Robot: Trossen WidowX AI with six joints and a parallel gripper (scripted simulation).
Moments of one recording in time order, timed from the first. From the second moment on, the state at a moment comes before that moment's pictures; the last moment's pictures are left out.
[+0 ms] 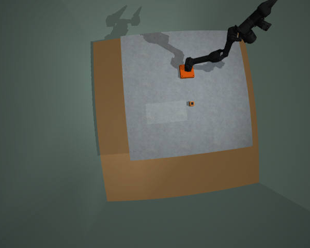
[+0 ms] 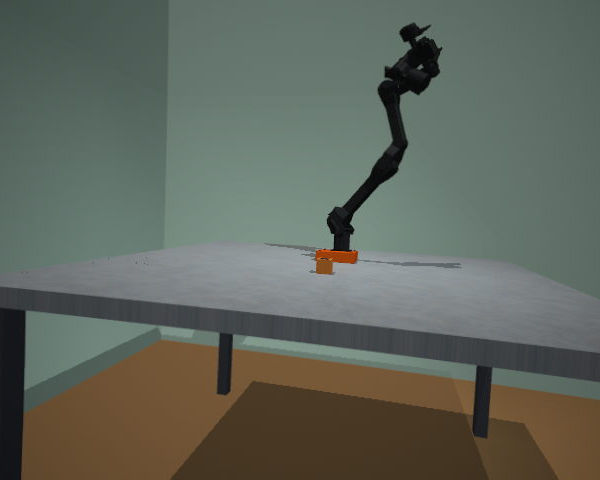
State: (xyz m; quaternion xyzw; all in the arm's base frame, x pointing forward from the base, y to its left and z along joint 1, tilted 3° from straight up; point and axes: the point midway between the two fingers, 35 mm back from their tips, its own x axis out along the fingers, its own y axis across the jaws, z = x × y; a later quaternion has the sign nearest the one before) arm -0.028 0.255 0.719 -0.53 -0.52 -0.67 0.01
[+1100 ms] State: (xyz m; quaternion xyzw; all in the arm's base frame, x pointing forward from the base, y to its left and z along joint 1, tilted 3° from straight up) arm -0.013 -0.119 0.749 -0.38 -0.30 -0.71 0.51
